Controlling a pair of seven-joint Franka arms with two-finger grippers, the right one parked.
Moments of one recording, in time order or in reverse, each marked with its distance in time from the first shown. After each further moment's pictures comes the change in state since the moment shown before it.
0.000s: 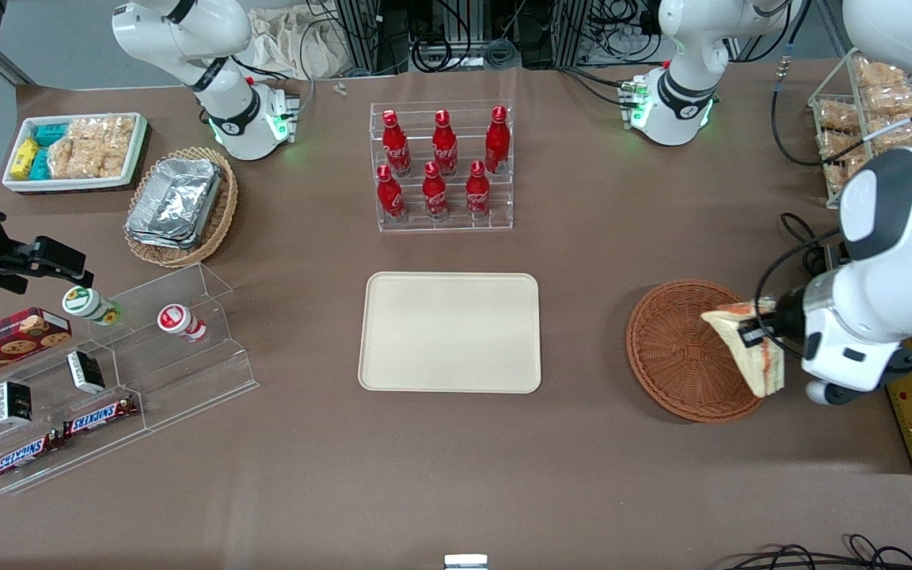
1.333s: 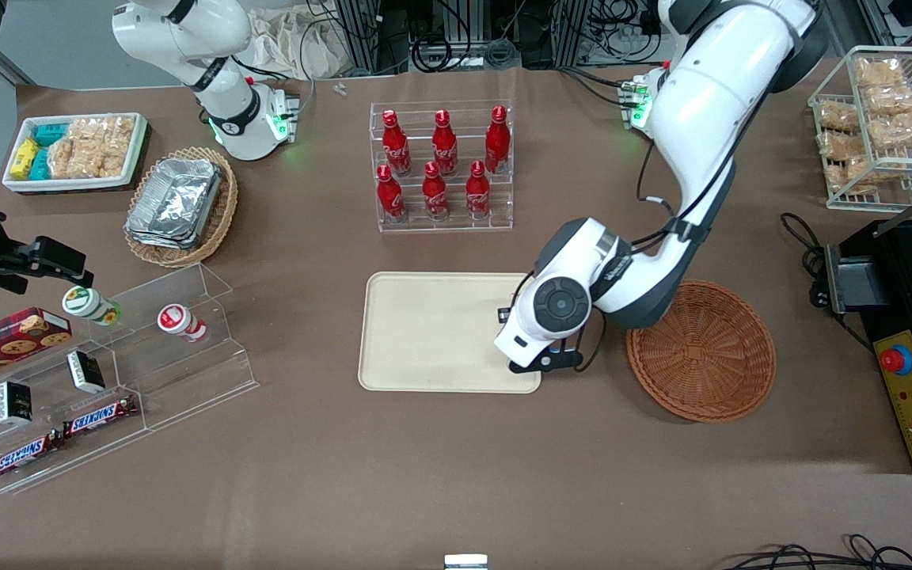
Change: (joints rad) arm -0.359 0.350 -0.083 -0.089 0.059 0.293 -0.184
